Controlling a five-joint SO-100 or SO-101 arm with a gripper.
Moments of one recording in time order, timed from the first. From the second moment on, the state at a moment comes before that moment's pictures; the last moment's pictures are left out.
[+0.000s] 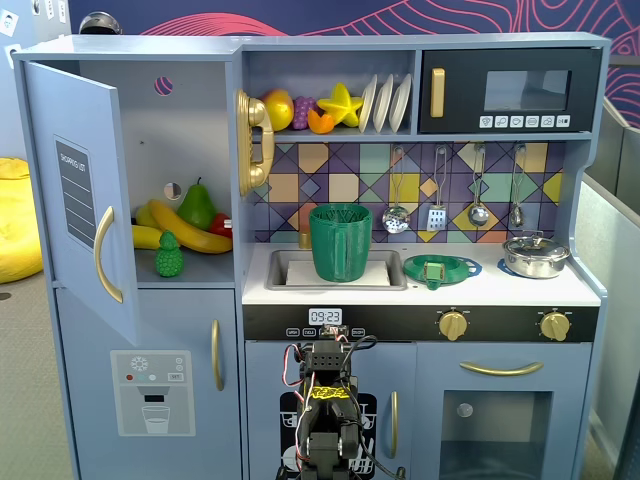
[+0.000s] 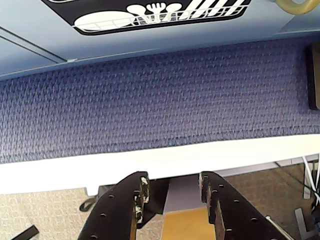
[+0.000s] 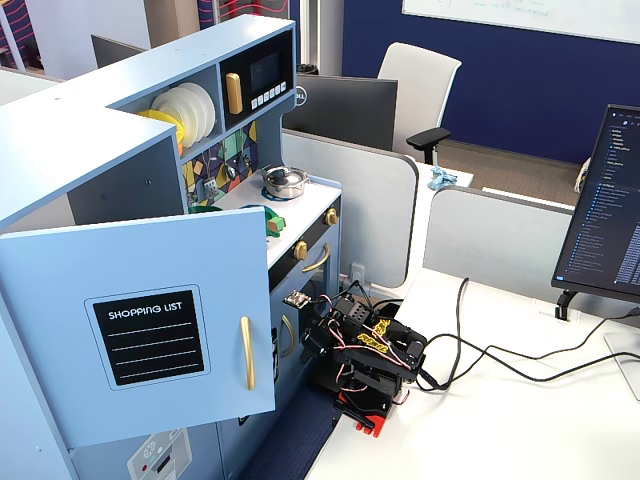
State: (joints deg) arm 0.5 182.7 171.5 77.7 -88.8
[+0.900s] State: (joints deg) arm -10.5 169.4 153.0 54.3 -96.9
